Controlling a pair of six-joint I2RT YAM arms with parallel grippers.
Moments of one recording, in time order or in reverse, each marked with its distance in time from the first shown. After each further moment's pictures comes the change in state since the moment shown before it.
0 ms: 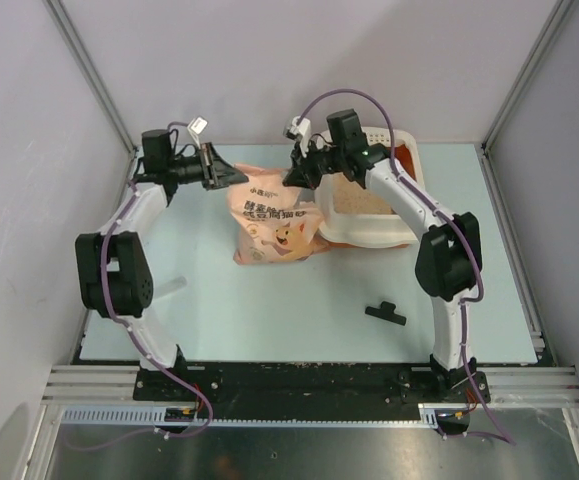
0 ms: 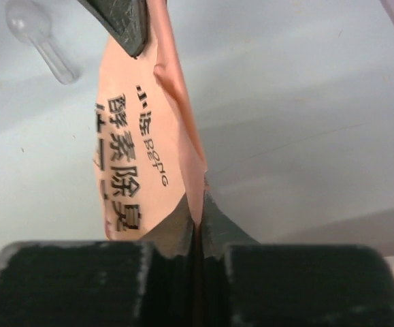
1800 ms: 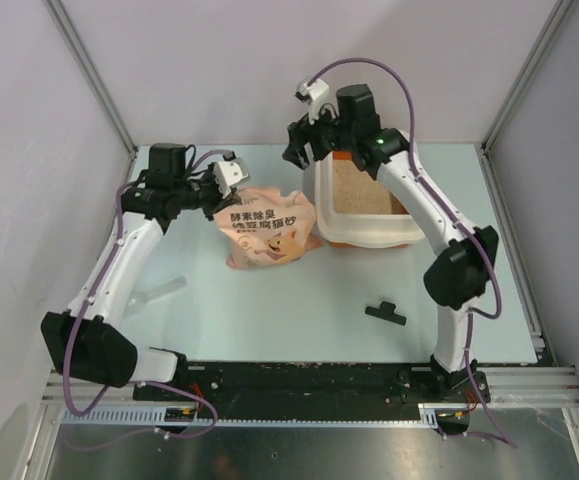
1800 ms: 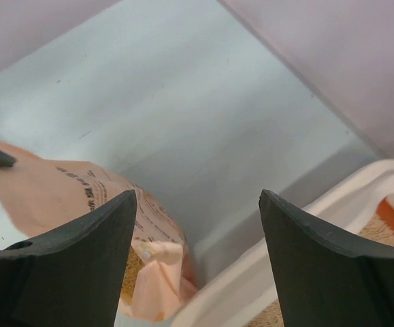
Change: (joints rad) left arm -0.209 -0.429 -0.047 -0.560 -0.510 1.310; right arm 0.013 -0.132 0.098 -0.014 0.348 0.206
